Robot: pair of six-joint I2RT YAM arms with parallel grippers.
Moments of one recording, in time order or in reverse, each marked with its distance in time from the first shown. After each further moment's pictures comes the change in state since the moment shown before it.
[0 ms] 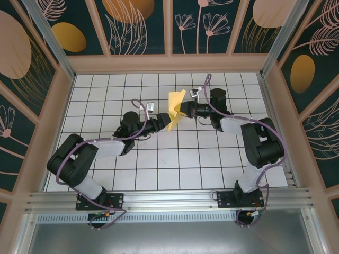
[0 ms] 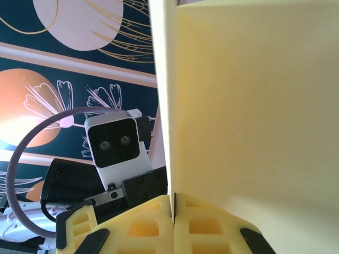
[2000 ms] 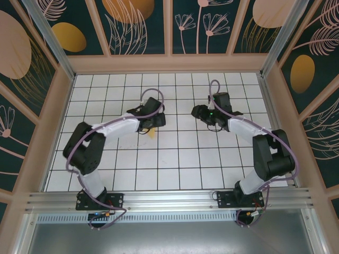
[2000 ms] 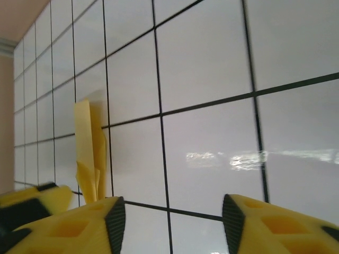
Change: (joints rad) left arm -0.040 0.156 0.538 -1.234 -0.746 0.414; right arm -0.009 -0.155 0.023 -0.740 0.720 -0.410
